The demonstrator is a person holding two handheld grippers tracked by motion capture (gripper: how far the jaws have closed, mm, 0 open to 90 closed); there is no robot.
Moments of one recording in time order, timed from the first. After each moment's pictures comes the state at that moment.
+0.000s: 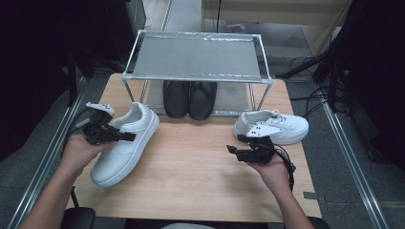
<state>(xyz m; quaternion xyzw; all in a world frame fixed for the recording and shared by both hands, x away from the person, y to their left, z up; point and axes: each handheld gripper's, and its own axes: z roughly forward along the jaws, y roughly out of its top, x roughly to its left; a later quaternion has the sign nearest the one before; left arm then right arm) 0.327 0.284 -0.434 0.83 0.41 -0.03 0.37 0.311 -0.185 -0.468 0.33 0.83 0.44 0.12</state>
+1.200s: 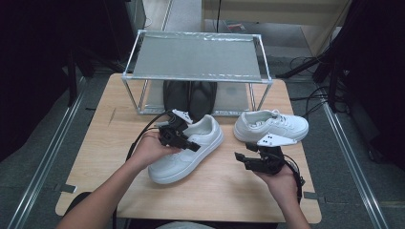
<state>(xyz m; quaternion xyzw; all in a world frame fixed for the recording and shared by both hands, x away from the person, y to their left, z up) 0.351 0.105 -0.459 0.90 0.26 -0.09 0.35 0.284 -0.206 -0.472 0.37 0.81 0.44 0.12</state>
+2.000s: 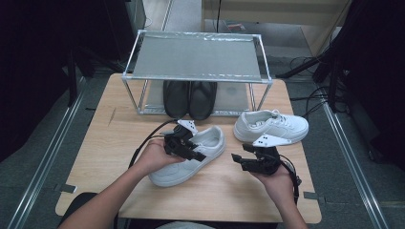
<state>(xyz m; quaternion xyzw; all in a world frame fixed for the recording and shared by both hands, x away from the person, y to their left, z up) 0.338 0.095 -0.471 0.90 0.23 -0.08 0.36 0.285 -0.198 -0.477 0.37 0.81 0.43 0.12</state>
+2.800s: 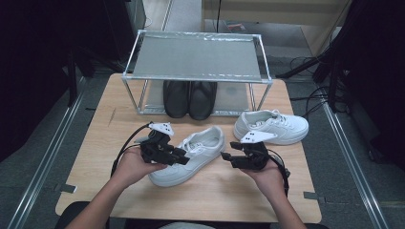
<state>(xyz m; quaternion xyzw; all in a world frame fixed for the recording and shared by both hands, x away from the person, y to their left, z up) 0.293 0.145 -0.449 0.88 0.28 -0.06 0.39 0.299 -0.168 -0.477 0.32 0.83 0.44 0.09</state>
